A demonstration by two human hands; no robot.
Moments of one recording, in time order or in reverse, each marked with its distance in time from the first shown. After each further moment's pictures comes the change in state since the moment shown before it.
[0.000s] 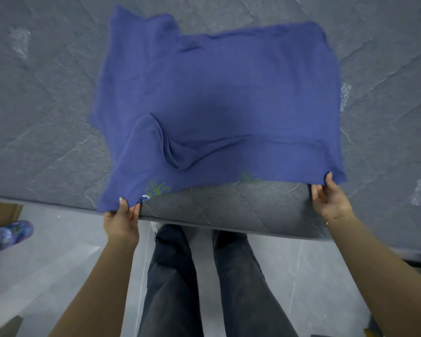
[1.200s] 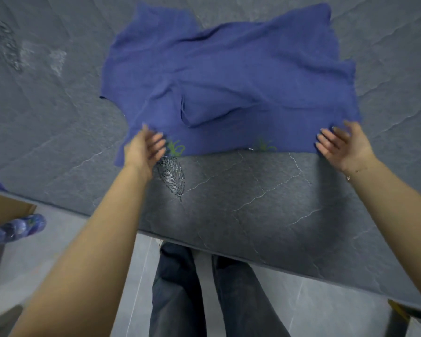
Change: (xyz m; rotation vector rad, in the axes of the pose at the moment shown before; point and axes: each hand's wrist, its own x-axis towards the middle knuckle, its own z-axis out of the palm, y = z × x) left_hand -0.015 0.111 0.178 0.230 -0.308 -0.090; right_hand 0.037 -0.106 0.162 -0.358 -0.223 0.076
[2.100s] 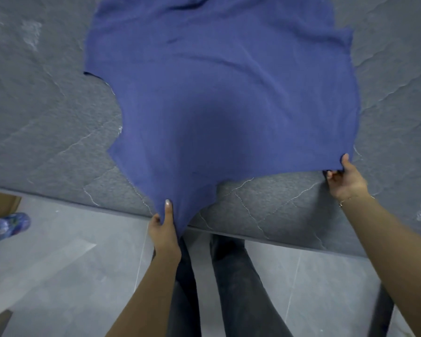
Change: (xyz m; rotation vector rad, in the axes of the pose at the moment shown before) left_hand -0.081 -0.200 -0.076 0.051 0.314 -0.046; right_hand -0.020 0.103 -0.087 0.140 0.268 -0.124
